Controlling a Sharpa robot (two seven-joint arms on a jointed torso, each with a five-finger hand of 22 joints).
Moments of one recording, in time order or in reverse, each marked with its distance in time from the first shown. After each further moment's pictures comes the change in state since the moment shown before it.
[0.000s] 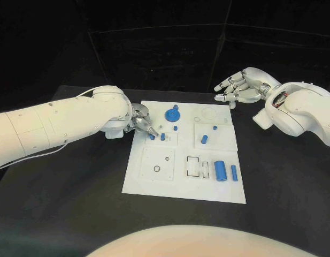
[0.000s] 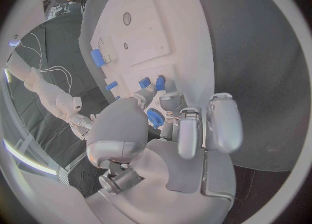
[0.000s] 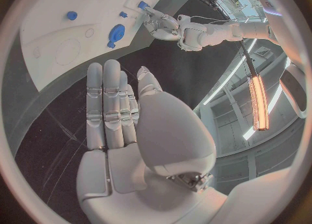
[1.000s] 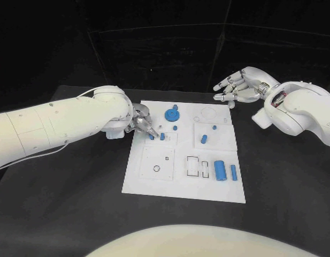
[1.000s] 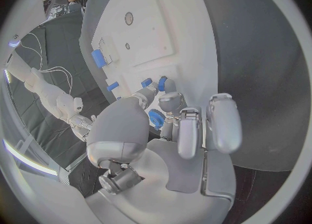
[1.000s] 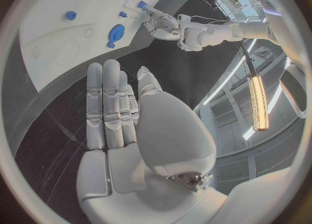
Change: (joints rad) left arm 0.000 0.005 0.000 0.008 0.001 -0.001 -0.004; left_hand -0.014 -0.007 -0.036 0.016 0.000 0.010 -0.003 0.004 0.000 0.011 -0.003 0.005 0.009 -0.004 -0.004 0.000 0.000 0.000 -0.004 -0.004 0.008 0.011; right arm 0.000 0.004 0.000 -0.002 0.000 0.000 0.001; right_hand 0.000 0.000 0.000 0.000 0.000 0.000 0.000 0.000 0.000 0.000 0.000 0.000 0.001 0.004 0.004 0.000 0.002 0.000 0.000 0.000 0.000 -0.001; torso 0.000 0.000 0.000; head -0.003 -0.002
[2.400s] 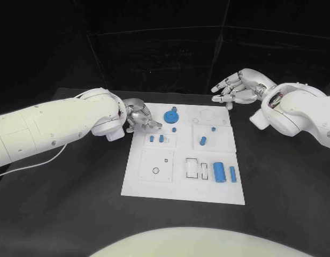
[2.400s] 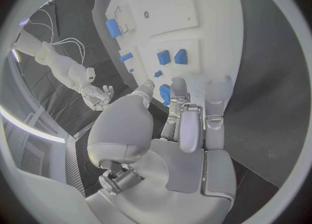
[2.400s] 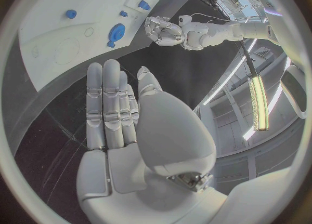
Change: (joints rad) left arm 0.002 -0.060 0.001 0.037 0.168 -0.237 0.114; left_hand 0.077 0.019 -0.264 0.086 0.011 -0.155 0.072 -0.087 -0.059 -0.238 0.065 -0.230 -0.299 0.004 0.044 -0.147 -0.004 0.055 -0.124 0.033 -0.352 -0.411; right arm 0.000 0.009 0.000 -0.014 0.000 0.002 0.003; right_hand 0.000 0.000 -0.002 0.002 0.000 0.000 0.000 0.000 0.000 0.000 0.000 0.000 0.000 0.000 0.000 -0.003 0.001 0.000 0.000 0.000 0.000 -0.001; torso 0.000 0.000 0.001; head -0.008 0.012
